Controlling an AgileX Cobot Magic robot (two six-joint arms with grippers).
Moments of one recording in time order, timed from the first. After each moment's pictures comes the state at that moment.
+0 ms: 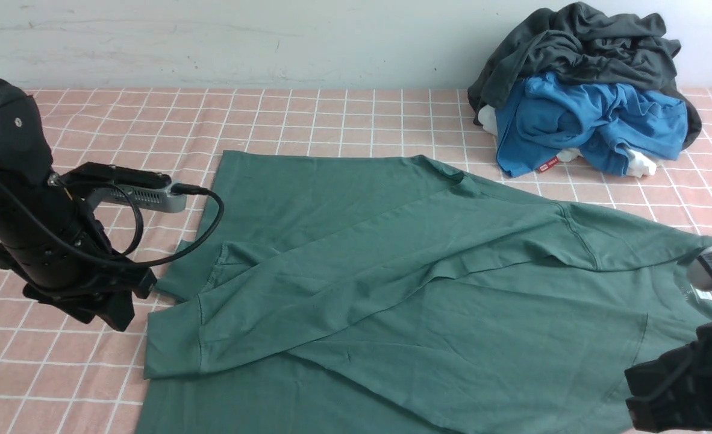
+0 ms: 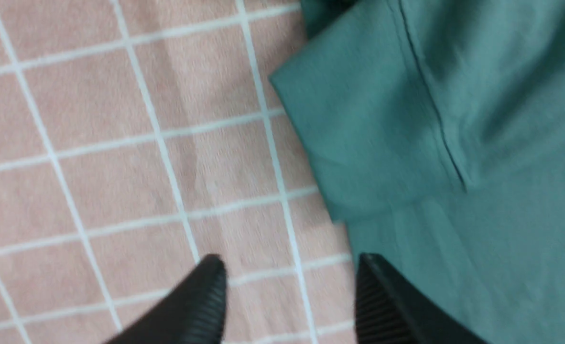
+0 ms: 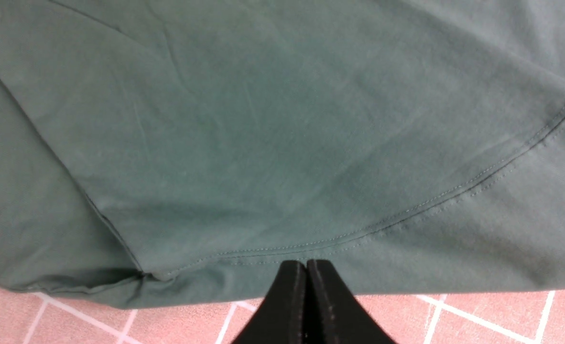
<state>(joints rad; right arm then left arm) 0.31 1.02 -0.56 0.17 0.68 -0.06 -0.04 1.62 -1.14 -0.10 1.07 0.26</state>
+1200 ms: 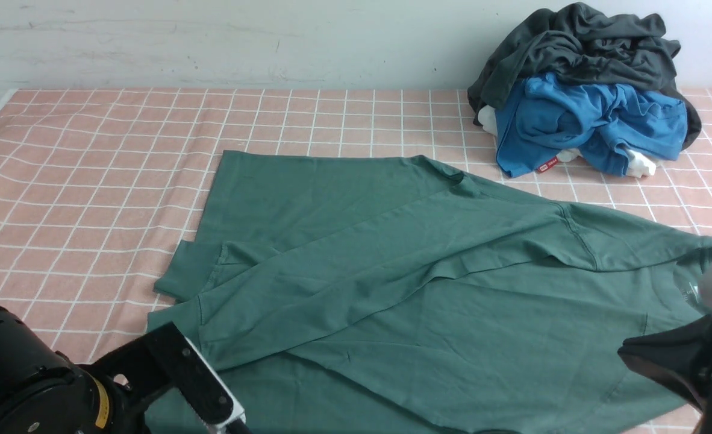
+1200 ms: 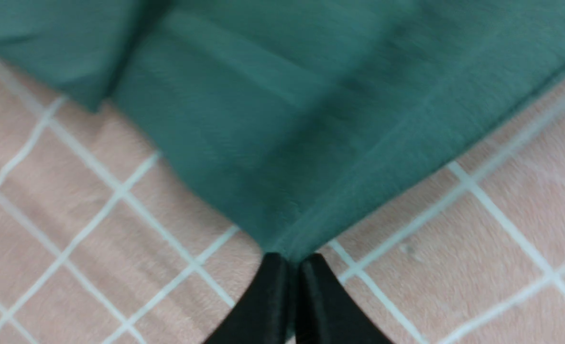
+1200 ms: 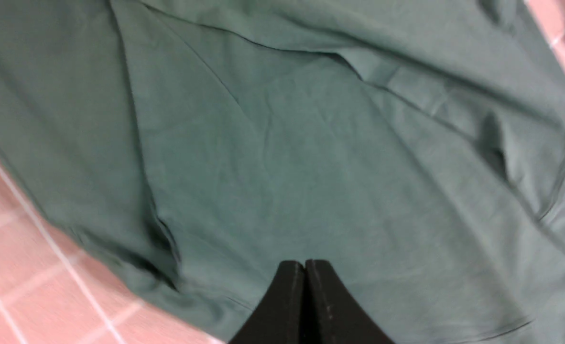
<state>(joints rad) 0.31 0.86 -0.56 0.37 0.67 -0.79 -0.49 1.27 -0.54 0.24 0.69 0.13</state>
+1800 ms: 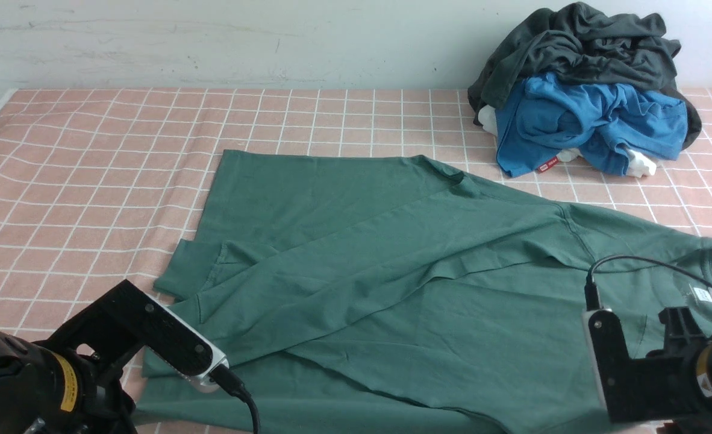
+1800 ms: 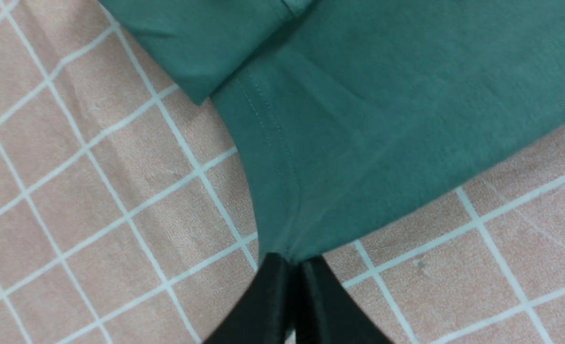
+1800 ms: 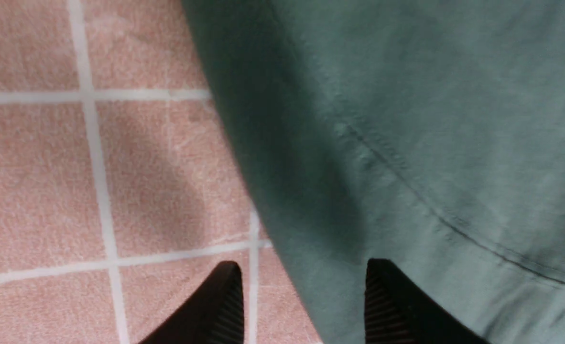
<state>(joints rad) 0.31 1.48 -0.56 -0.46 0.59 -0.83 -0.49 1.14 -0.59 0.26 0.78 -0.04</state>
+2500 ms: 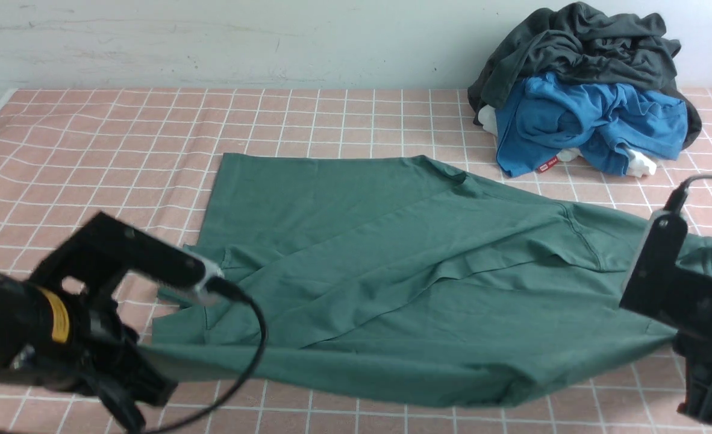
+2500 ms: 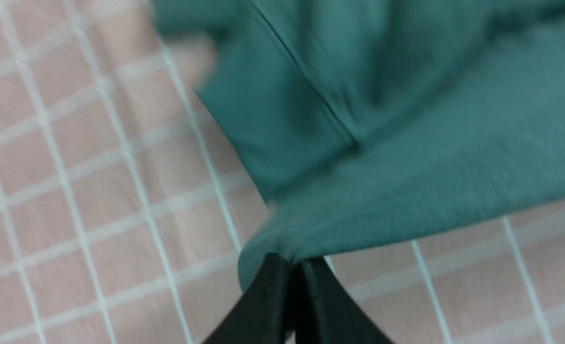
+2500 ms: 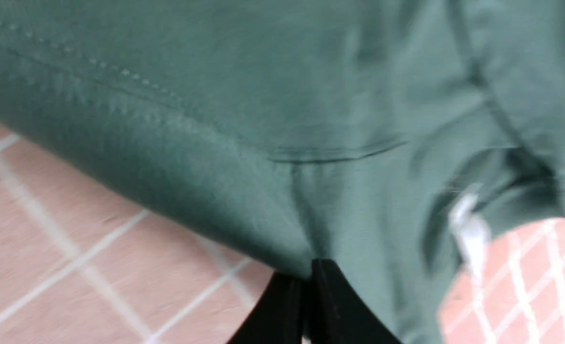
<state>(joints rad) 0.31 1.34 -0.69 -0.63 0.70 -0.16 -0.41 1.15 -0.79 0.22 0.79 -0.14</state>
